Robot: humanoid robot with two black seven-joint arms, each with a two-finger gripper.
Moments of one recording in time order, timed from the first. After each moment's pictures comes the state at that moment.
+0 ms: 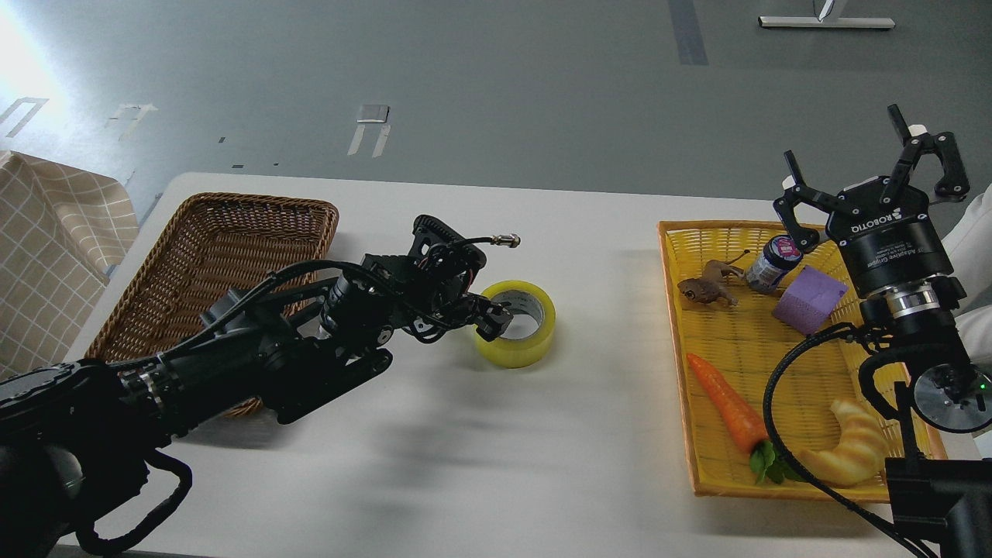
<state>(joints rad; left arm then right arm) -0.81 0.16 -0.46 -1.04 2.10 -0.49 0.11 0.25 -0.03 1.74 1.26 -0.35 0.49 -0.17</state>
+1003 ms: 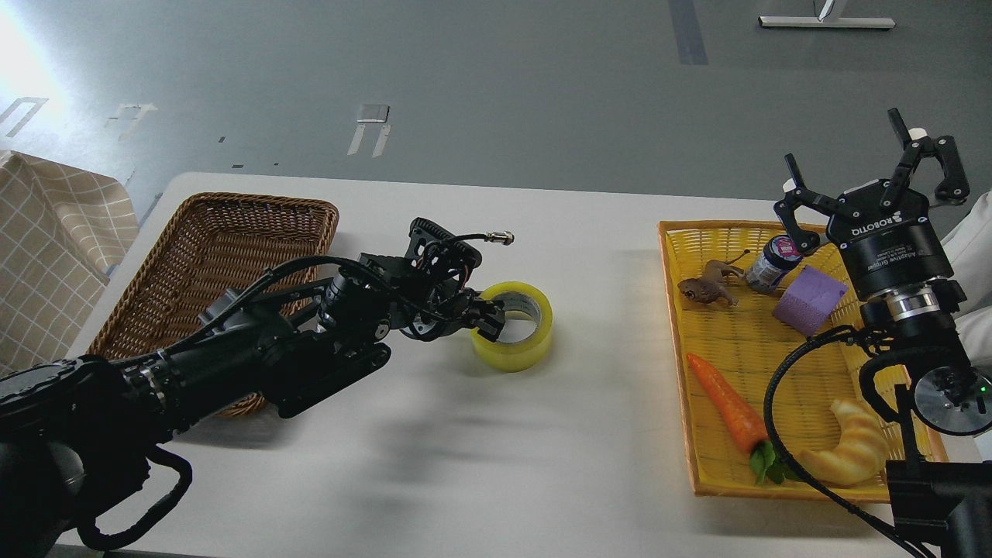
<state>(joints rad) -0.84 0.16 -0.45 -1.01 2.01 -0.49 0.06 0.25 -0.03 1.74 1.26 -0.35 0.49 -0.17</state>
